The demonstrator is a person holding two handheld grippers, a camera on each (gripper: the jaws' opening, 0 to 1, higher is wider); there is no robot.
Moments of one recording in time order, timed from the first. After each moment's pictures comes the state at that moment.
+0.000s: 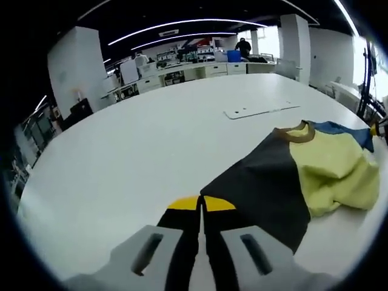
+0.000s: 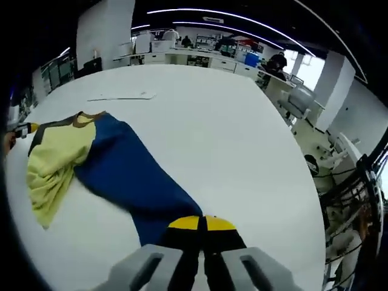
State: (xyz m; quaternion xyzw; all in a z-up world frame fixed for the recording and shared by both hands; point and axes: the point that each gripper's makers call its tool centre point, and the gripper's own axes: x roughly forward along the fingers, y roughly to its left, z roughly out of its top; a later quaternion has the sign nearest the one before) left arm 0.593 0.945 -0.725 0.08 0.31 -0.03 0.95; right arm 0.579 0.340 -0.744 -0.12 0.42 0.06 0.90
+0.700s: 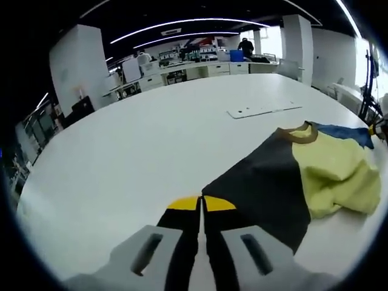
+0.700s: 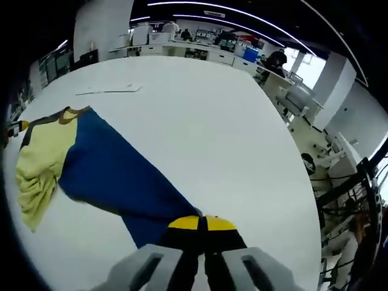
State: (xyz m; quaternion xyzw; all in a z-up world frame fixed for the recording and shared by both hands) left arm 0.592 0.950 -0.724 0.07 0.31 -0.02 0.95; right arm 0.593 0.328 -0.750 -0.11 0.43 0.05 0.90
